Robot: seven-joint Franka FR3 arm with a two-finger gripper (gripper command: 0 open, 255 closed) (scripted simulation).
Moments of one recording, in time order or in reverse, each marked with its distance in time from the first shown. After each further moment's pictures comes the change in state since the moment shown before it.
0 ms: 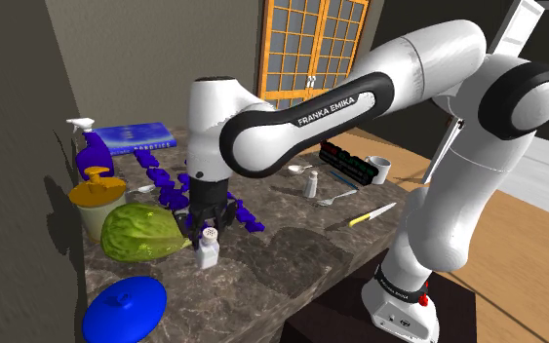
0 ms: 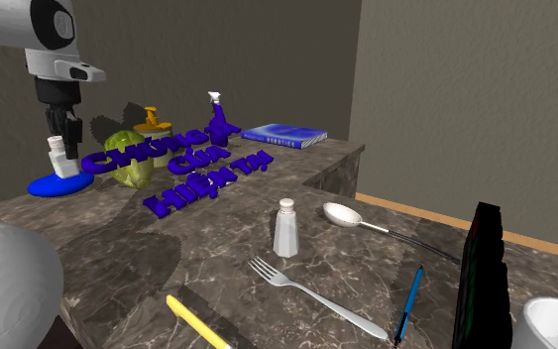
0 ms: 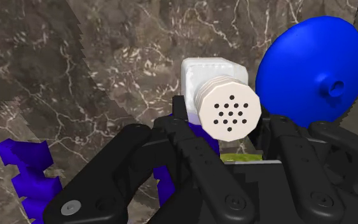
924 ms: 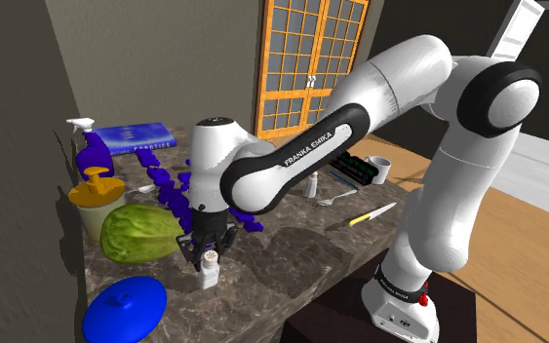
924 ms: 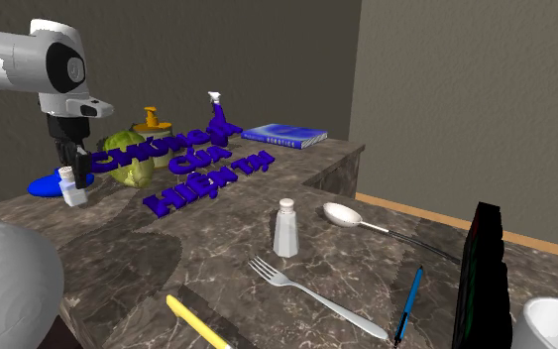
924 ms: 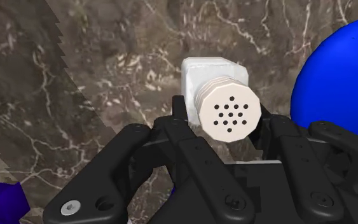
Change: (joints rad) arm 0.006 0.093 0.007 -0.103 -0.025 0.191 0.000
